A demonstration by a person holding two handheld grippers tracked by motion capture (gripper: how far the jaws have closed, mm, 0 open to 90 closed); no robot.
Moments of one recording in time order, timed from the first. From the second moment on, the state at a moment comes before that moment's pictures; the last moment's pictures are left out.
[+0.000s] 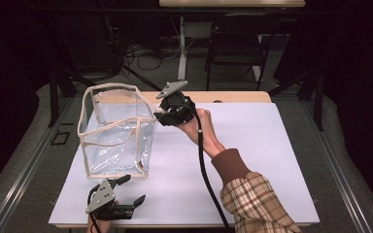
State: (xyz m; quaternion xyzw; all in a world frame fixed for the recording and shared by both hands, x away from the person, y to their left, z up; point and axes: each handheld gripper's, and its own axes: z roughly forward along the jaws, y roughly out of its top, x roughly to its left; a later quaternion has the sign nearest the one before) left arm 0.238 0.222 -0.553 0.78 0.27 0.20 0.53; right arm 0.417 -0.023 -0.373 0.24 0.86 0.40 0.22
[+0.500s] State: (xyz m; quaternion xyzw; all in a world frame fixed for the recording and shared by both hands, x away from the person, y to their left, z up) left arm 0.238 0.222 -0.552 0.78 0.27 0.20 0.53; right arm 0.419 -0.012 -0.373 0.24 0.86 0.40 0.22
